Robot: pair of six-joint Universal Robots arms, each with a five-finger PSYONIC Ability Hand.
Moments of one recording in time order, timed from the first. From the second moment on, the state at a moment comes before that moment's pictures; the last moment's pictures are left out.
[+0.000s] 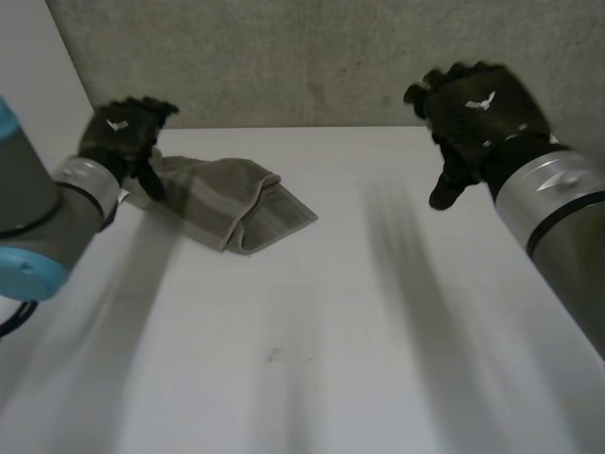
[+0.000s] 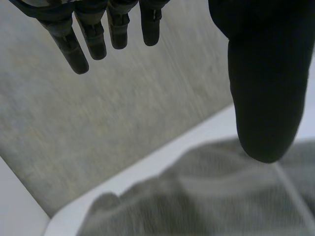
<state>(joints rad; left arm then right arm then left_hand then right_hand) 4.47 -2.01 -1.33 3.29 -1.46 3.35 2.07 -1.48 1.43 0.05 1.57 2.73 0.17 0.17 0.17 0.17 0.03 0.21 0.23 0.21 0.23 0.05</state>
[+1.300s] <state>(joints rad) 4.44 -2.60 -0.93 3.37 -1.27 3.59 2.07 -1.24 1.42 0.05 1.56 2.68 0.45 0.17 0.45 0.45 0.28 0.21 0.23 0.21 0.23 0.05</state>
